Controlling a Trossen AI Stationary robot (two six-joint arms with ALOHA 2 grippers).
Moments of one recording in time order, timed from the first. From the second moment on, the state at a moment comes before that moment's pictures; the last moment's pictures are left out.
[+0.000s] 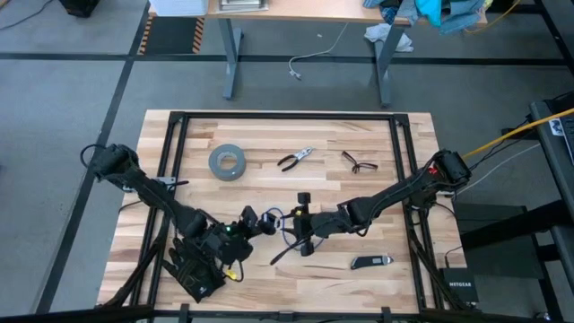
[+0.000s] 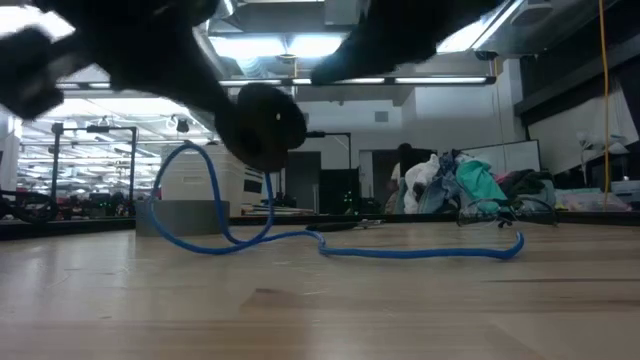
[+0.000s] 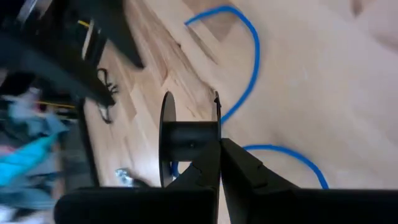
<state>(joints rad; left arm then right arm) -0.62 1.58 0.94 -0.28 -0.73 0.52 0.37 1.72 1.01 0.17 0.40 -0.07</state>
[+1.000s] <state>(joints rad) -0.70 1.94 0.94 -0.25 -1.40 0.98 0.45 1.72 1.01 0.23 0.58 0.15</state>
